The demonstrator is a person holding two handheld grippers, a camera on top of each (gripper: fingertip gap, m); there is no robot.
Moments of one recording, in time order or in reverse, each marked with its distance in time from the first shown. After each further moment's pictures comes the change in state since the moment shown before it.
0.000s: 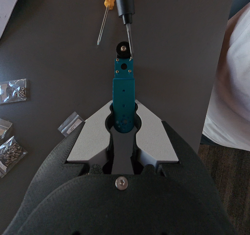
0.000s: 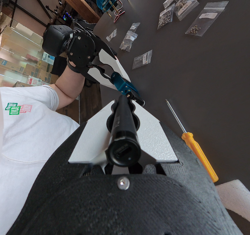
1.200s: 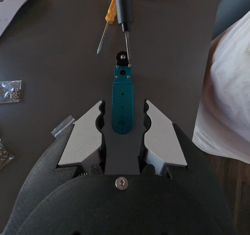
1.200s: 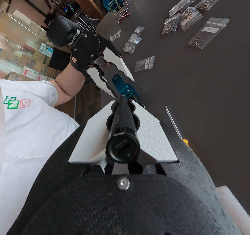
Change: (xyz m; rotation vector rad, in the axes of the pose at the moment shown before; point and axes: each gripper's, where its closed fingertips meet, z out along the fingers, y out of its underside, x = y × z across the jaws) left arm 0.004 -0.010 -0.003 0.086 0.046 -0.071; right arm -0.005 -0.009 -0.002 -0.007 -0.009 -0.082
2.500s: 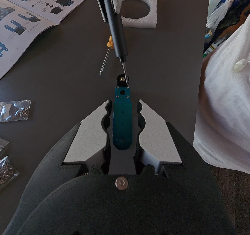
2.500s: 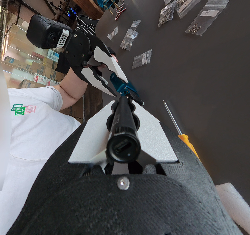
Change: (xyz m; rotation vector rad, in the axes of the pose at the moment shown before) left arm 0.000 -0.029 0.000 0.105 -0.005 0.024; right arm 0.012 0.005 0.001 -0.021 -0.028 0.100
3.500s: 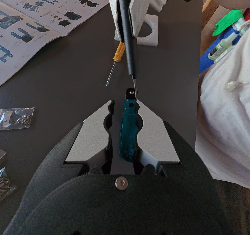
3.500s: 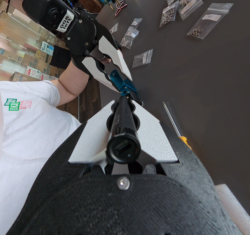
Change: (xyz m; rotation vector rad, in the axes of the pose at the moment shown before) left arm -0.015 -0.019 0.003 0.077 0.041 -0.068; right arm -0.003 -0.001 0.002 -0.025 0.020 -0.049
